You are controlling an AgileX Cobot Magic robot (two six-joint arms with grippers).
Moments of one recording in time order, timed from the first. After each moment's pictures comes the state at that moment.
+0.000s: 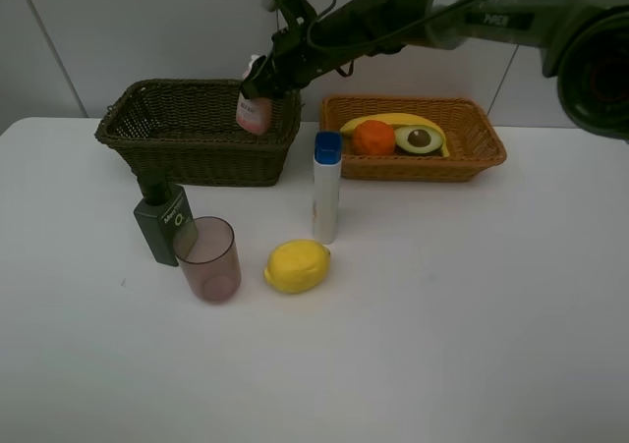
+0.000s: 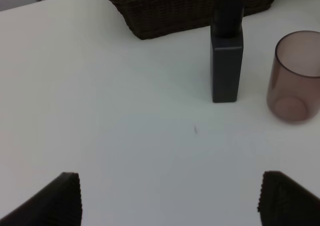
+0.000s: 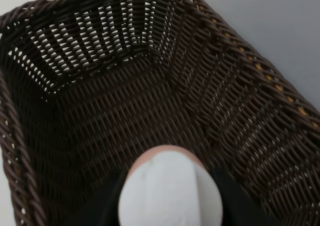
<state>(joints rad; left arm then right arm) -0.11 0.00 -0.42 -0.08 1.07 0.15 0.49 2.37 -2.03 0.80 0.60 -1.11</state>
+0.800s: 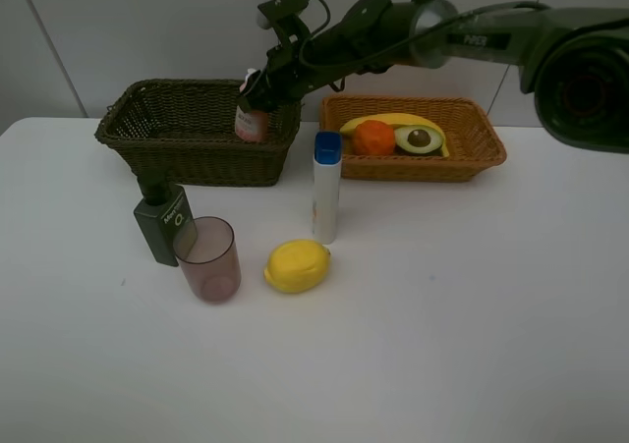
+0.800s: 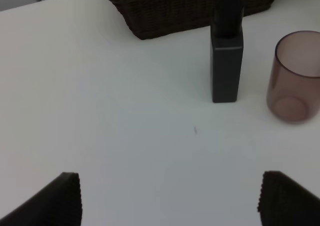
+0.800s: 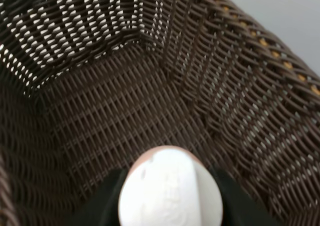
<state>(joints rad) -0.11 0.00 -0.42 -0.08 1.07 0.15 0.51 2.42 -2.03 0.81 0.53 -1.11</state>
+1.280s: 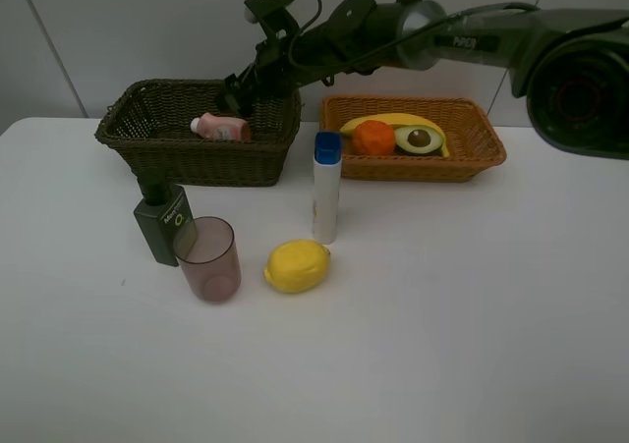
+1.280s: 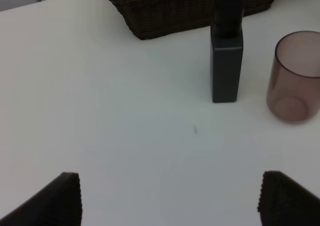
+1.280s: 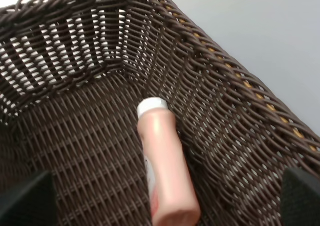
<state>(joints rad) -0.11 0.00 -0.42 -0.08 1.07 0.15 0.55 2.42 -2.03 0.78 0.42 -1.11</state>
